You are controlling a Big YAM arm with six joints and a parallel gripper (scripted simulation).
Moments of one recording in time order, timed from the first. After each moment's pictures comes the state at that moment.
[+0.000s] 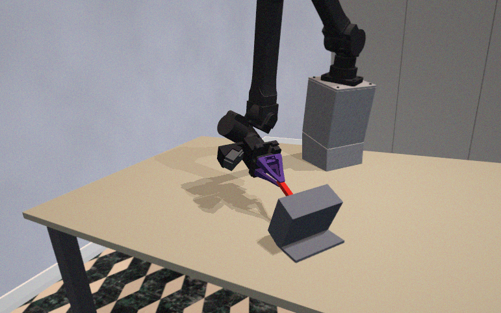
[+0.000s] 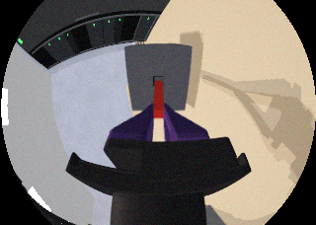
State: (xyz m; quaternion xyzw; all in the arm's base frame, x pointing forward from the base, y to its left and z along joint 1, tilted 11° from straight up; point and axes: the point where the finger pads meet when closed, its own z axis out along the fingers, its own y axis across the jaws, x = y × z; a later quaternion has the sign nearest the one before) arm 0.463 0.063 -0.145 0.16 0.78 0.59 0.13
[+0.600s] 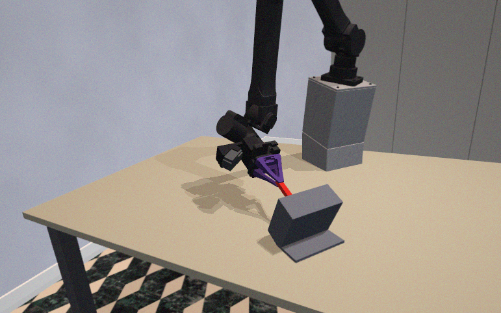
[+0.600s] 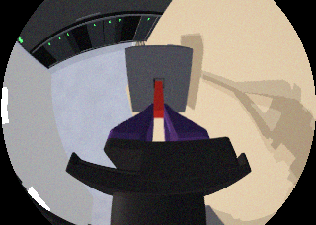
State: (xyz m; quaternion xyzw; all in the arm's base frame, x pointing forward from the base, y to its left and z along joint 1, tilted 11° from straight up) arm 0.467 0.062 -0.144 0.16 0.78 0.59 0.14
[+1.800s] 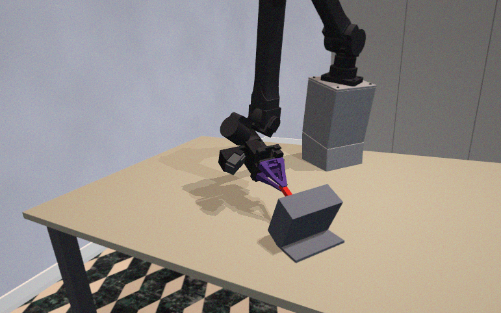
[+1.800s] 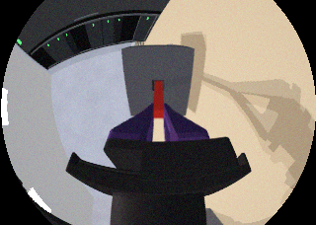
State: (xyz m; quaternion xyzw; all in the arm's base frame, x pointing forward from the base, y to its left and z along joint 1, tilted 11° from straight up) arm 0.471 0.075 -0.149 0.16 0.78 0.59 0.13
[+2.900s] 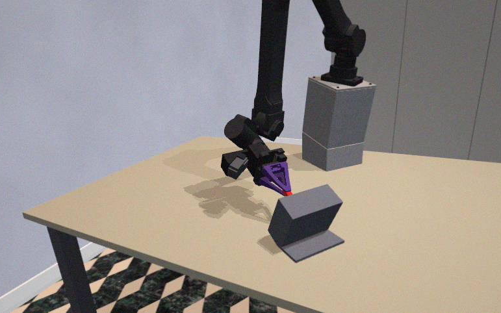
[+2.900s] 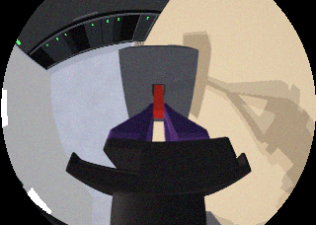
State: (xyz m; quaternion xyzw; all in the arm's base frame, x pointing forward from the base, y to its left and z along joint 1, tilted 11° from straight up) arm 0.478 0.090 -0.152 0.16 0.78 0.59 0.13
